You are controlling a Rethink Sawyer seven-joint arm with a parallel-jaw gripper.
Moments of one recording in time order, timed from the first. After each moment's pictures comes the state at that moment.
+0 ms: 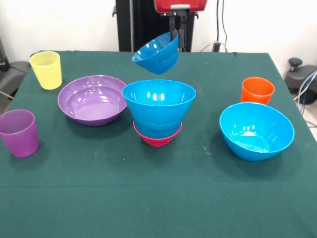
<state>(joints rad) -0.63 -0.97 0.56 2.05 -0.55 0.38 2.11</state>
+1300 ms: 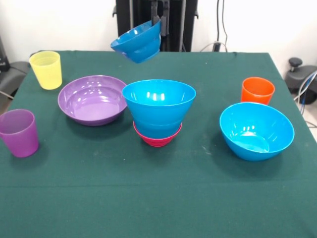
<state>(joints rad) -0.68 -1.06 0.57 2.01 -0.49 0.48 2.11</state>
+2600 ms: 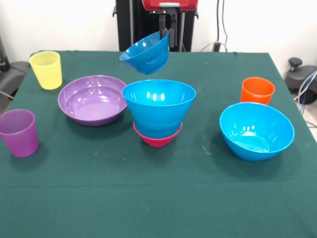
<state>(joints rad) -0.66 -0.98 0.57 1.97 -0.49 0.48 2.11</state>
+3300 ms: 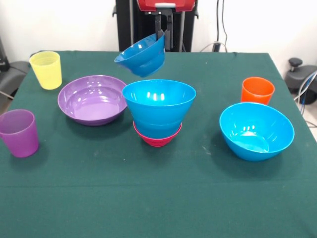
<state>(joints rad) -0.66 -0.98 0.57 1.94 -0.49 0.48 2.11</state>
